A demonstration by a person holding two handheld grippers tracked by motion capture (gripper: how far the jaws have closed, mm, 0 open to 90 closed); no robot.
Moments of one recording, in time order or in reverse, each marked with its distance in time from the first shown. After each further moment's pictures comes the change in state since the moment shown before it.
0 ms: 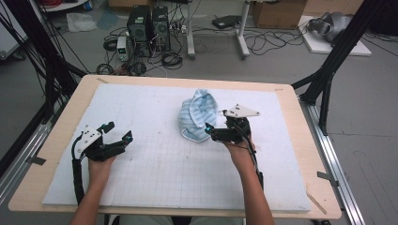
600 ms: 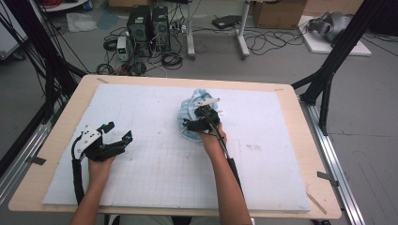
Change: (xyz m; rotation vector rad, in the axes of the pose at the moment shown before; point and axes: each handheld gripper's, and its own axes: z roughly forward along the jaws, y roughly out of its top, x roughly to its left) left arm 0.000 0.000 0.000 -0.004 0.001 0.000; right arm 0.021 0.009 0.102 0.202 0.012 0.033
